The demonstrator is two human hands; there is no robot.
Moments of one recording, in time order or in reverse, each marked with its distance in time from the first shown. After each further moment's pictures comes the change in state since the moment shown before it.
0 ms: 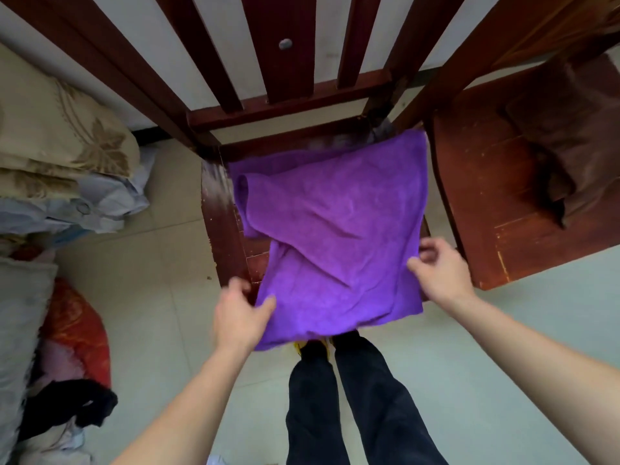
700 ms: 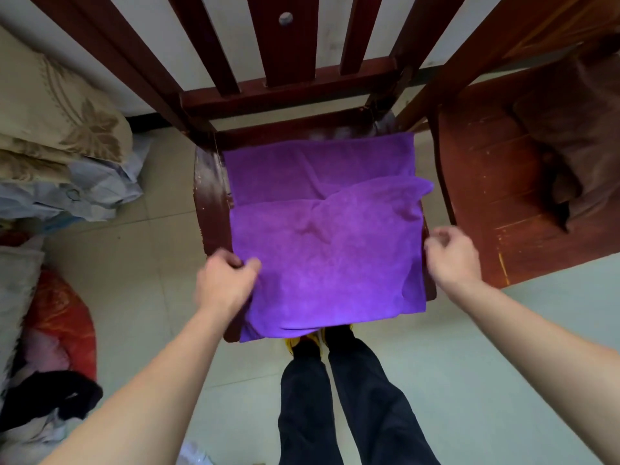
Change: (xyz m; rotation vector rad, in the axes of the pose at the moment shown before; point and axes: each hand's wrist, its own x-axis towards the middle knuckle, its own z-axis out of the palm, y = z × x) left_hand 0.033 0.023 -0.008 -0.127 0.079 -0.101; right_hand 0.023 -0.002 -0.008 -0.082 0.125 0.113
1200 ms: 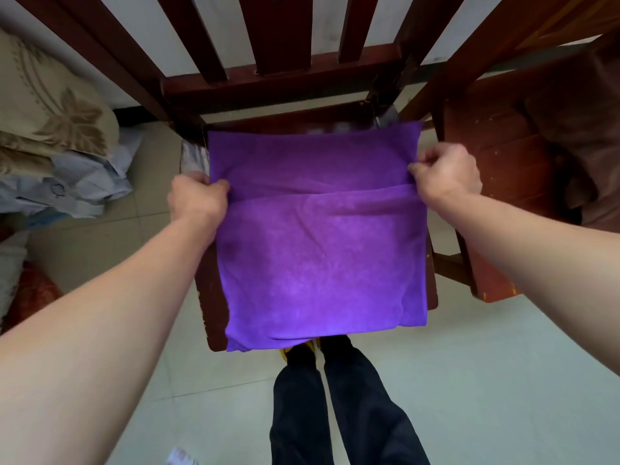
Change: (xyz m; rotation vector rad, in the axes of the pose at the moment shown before) left_hand 0.098 0.069 -0.012 -0.299 0.208 -0.014; right_hand 0.067 -0.102 -0.010 -0.139 0.150 -0.200
